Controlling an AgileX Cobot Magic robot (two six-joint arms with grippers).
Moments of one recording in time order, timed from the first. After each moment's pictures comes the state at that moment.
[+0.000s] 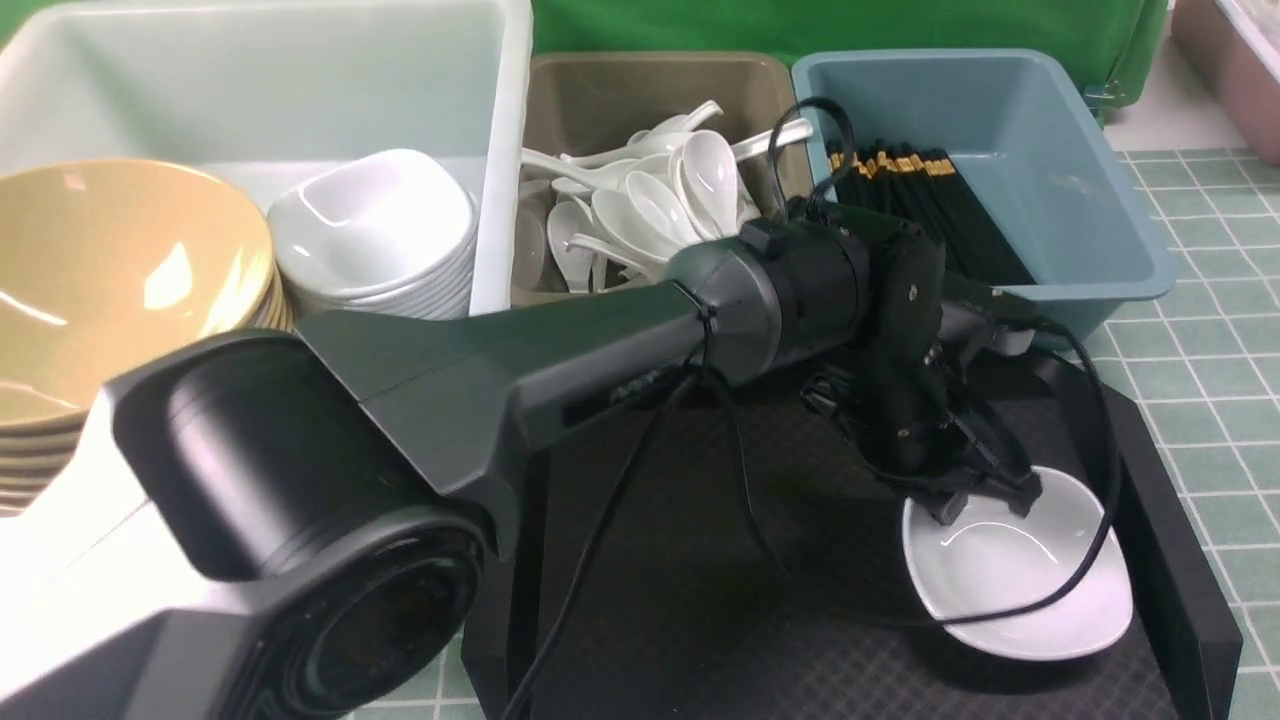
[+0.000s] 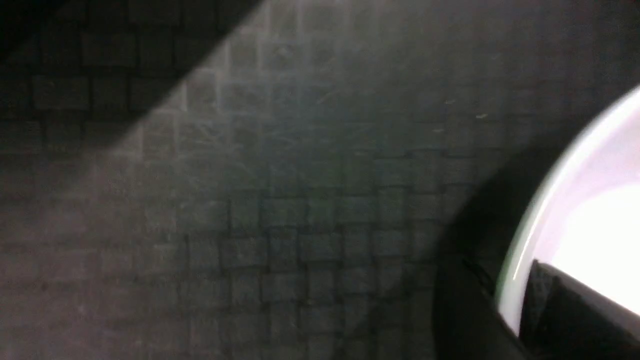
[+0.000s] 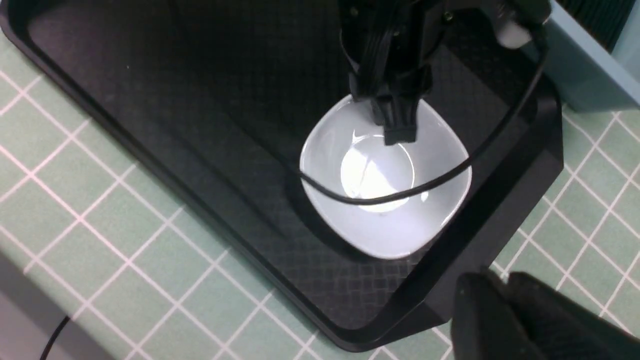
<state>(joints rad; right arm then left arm) 0.65 0.86 -1.07 -0.18 1.25 -0.07 -0.83 2.28 -1.93 -0.27 0.90 0.06</state>
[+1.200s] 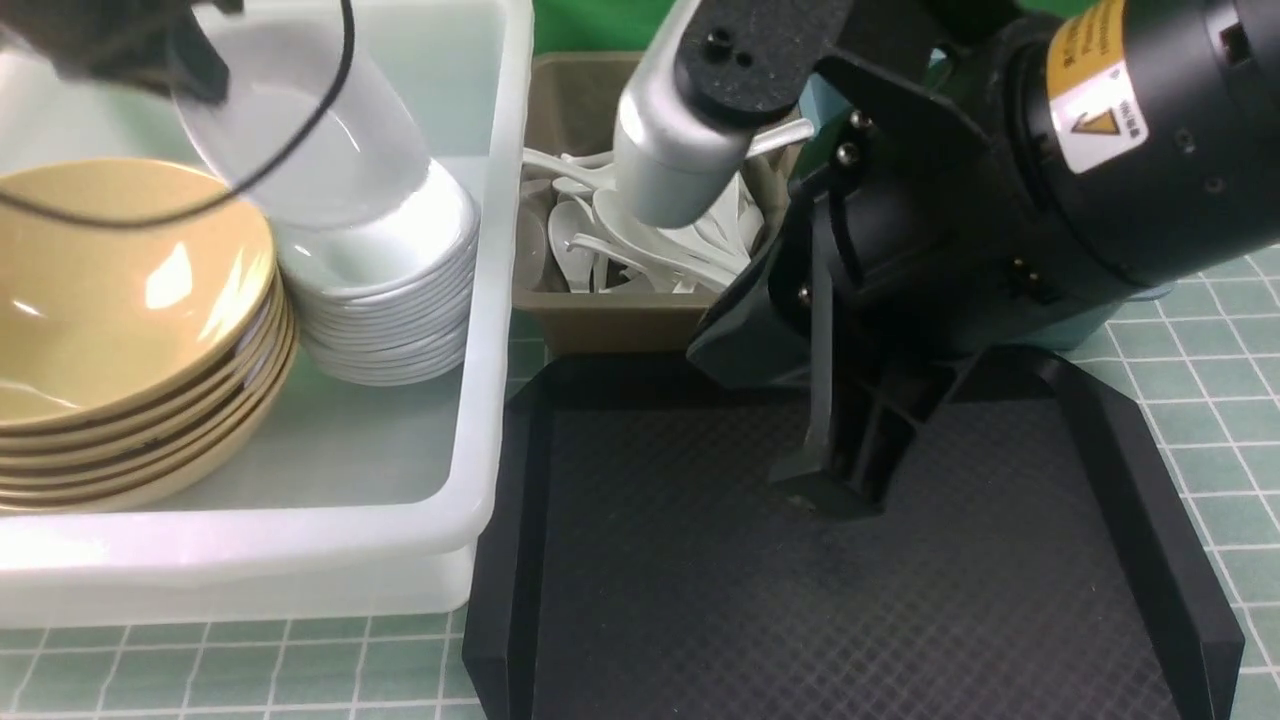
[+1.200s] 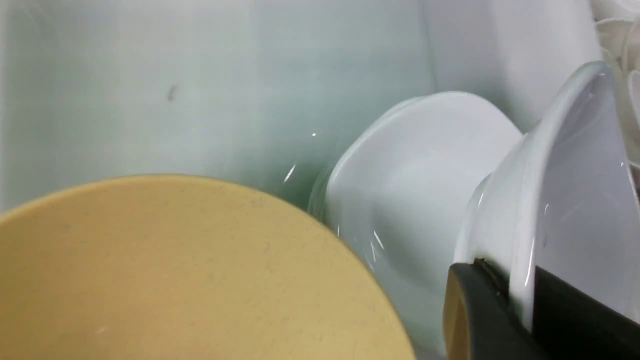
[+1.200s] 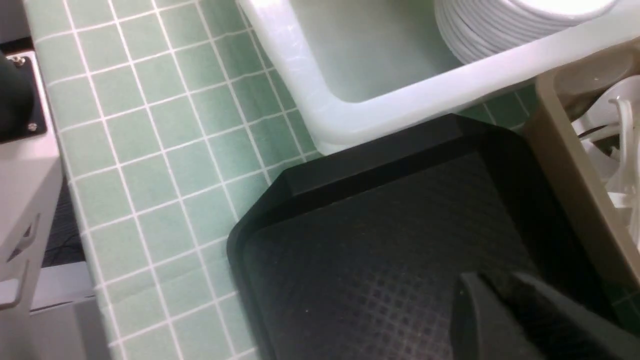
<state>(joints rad) 0.89 1.38 -1.50 0.04 1.04 -0.30 0.07 1.68 -1.66 -0.28 1.03 0.17</state>
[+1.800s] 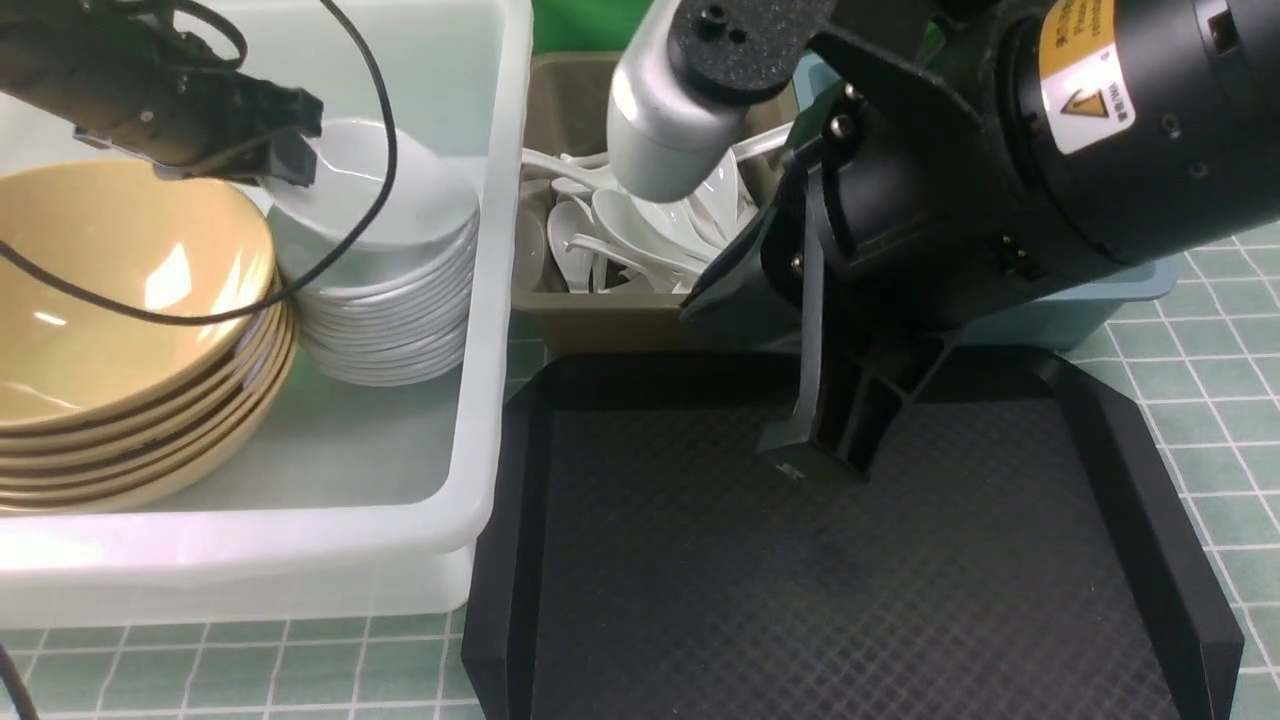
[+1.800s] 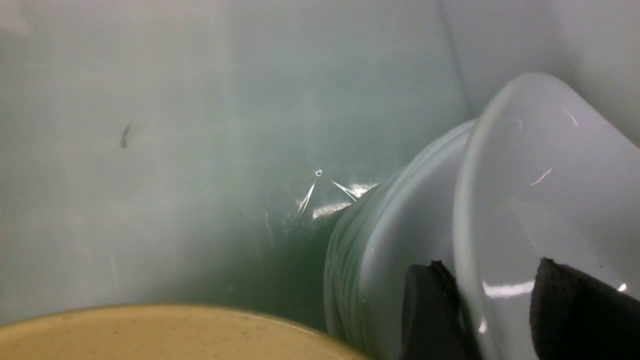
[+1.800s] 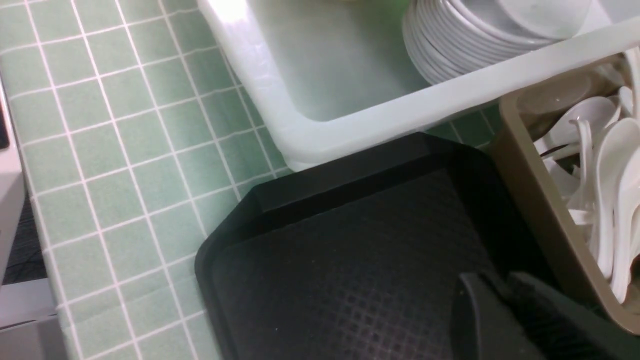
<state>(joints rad) 0.89 1.38 -1.50 0.01 1.00 -0.30 0.07 1.80 -1.54 -0.39 0.78 0.43</state>
